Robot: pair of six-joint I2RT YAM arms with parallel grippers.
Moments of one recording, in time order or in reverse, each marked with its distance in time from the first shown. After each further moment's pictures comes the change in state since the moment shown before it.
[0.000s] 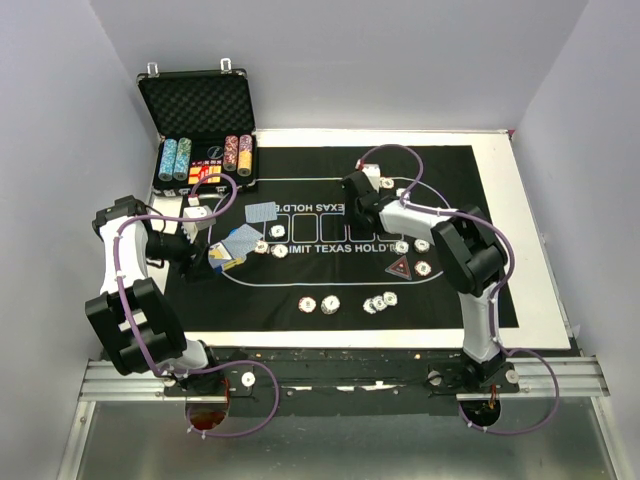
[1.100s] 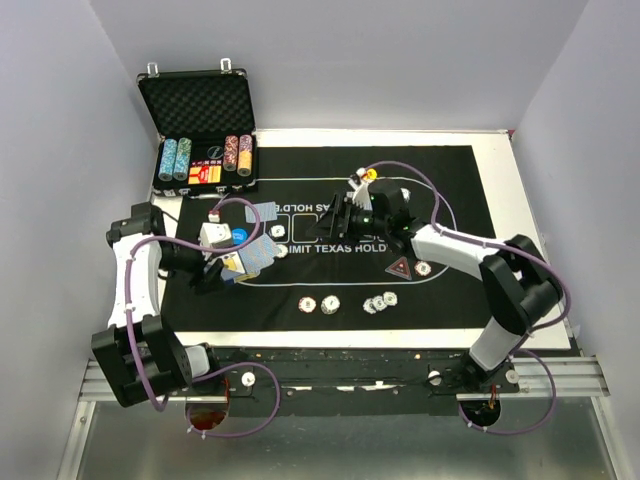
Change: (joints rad) left arm -0.108 -0.168 -0.101 -0.001 -0.001 0.109; right arm 0.017 -0.392 -0.340 0.377 -0.899 0.353
